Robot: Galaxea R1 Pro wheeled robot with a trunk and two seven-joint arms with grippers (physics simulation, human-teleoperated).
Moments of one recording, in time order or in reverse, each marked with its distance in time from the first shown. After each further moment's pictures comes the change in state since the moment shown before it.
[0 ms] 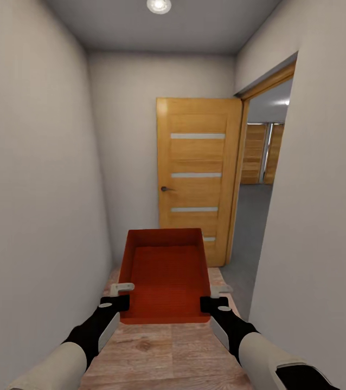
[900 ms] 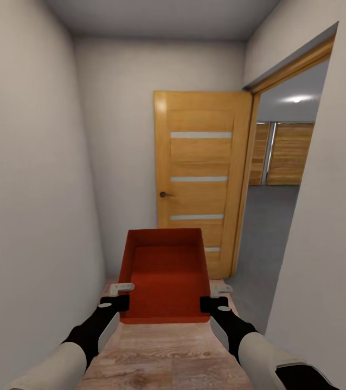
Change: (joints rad) left arm 0.000 0.001 0.002 0.000 -0.001 -0.001 -0.002; right arm 0.000 0.001 0.001 0.000 0.000 -0.001 -0.002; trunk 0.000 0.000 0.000
